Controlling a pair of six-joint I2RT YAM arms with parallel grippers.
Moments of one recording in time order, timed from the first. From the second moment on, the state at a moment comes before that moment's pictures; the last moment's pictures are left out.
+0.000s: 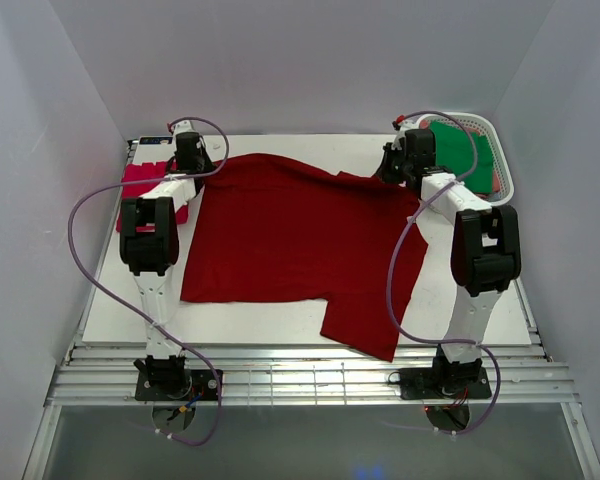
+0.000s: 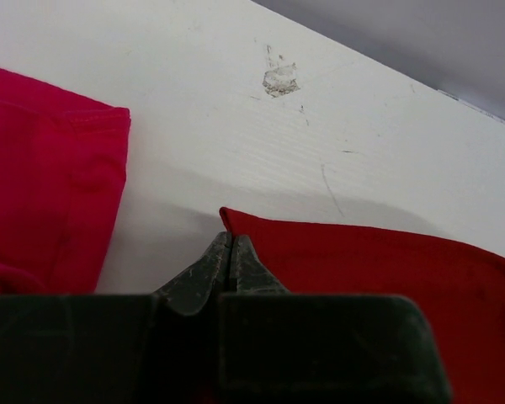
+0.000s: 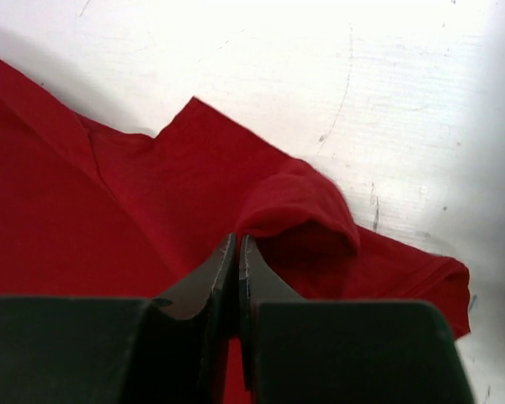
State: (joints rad) left arm -0.04 2.24 1.64 0.12 -0.17 -0.36; right arm 0.17 1.96 1.47 -0.08 -0.19 0.15
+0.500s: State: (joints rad) left arm -0.03 2.04 1.33 0.17 -0.14 -0.35; right arm 0.19 1.79 1.22 -0.13 -0.17 0.15
